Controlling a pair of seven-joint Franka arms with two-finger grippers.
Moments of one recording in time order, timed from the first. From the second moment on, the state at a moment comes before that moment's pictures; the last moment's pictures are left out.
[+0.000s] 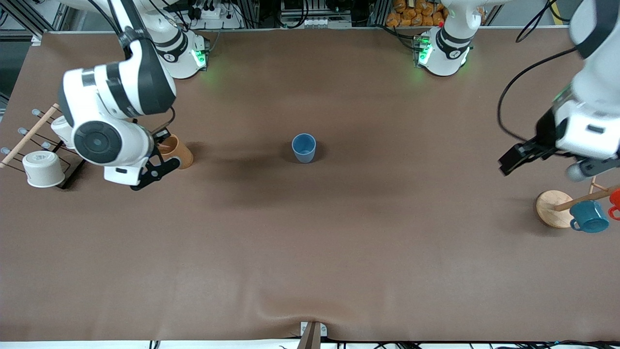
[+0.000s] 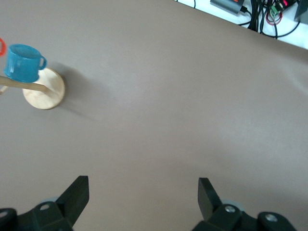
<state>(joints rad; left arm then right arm) 0.09 0.10 -0.26 -1.50 0.10 1.70 -0.52 0.34 0.26 -0.07 -1.59 -0.12 1.40 -0.31</state>
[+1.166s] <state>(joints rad) 0.00 0.02 -0.08 -1.53 0.03 1.54 -0.14 0.47 0.27 -0.06 -1.46 0.27 1.61 -0.28</state>
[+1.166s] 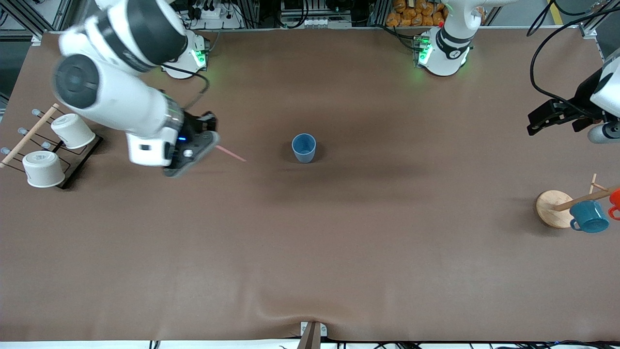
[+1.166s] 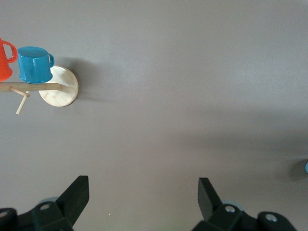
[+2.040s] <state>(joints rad) -0.01 0.05 -0.08 -1.55 0.03 1.61 -0.14 0.73 0.28 -0.06 -1.49 0.24 1.75 -0.10</state>
